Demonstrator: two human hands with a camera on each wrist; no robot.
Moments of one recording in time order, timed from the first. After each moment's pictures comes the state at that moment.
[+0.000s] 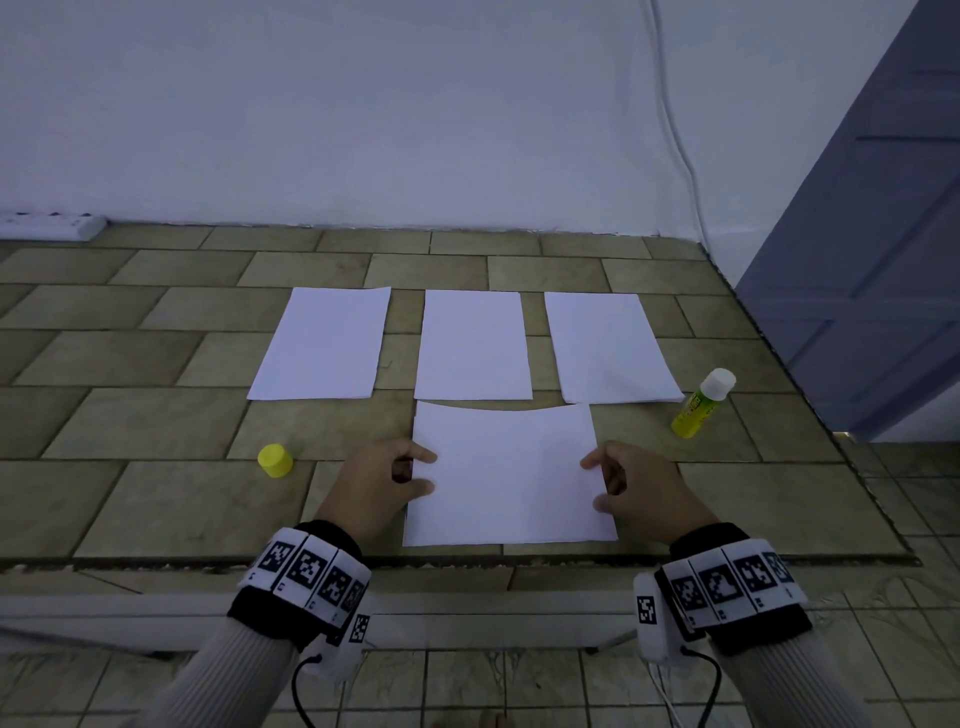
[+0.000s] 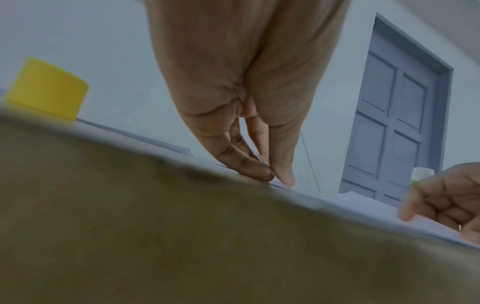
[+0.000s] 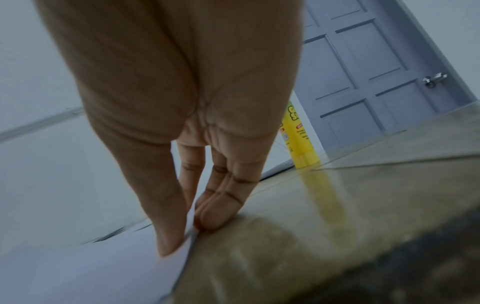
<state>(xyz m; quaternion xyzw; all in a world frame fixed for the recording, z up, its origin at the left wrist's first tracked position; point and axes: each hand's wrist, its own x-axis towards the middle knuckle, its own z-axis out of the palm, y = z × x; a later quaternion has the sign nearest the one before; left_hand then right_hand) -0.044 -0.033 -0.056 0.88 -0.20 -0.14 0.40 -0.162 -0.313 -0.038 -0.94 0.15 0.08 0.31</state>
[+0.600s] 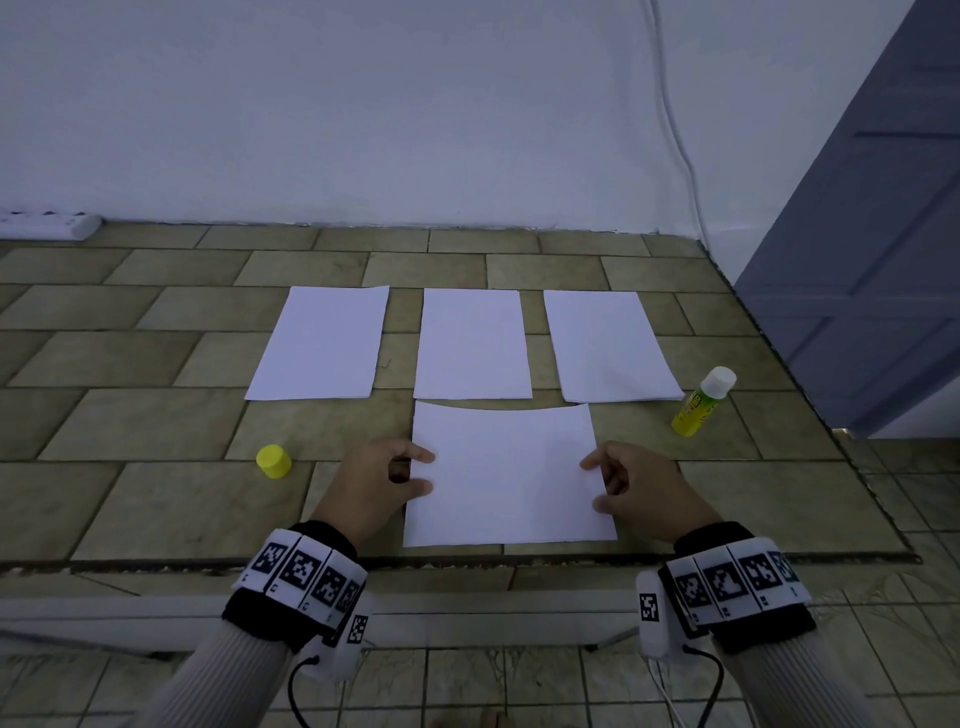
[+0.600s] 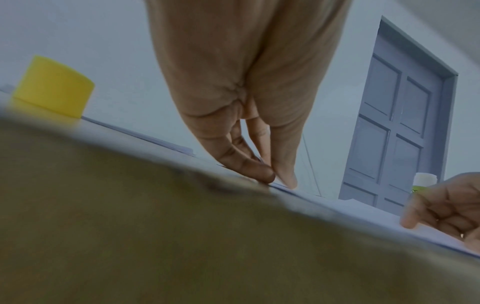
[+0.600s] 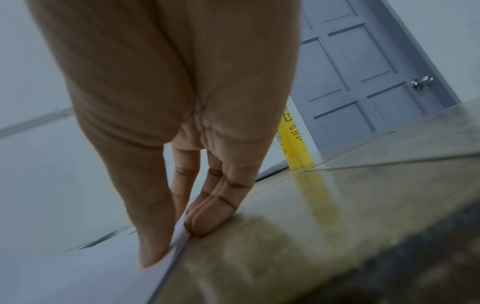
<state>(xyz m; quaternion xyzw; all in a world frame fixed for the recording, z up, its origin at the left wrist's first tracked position) -0.045 -0.031 -0.052 0.88 -0.19 -0.15 0.41 -0.161 -0.315 -0.039 -0.93 0.15 0.08 0.34</state>
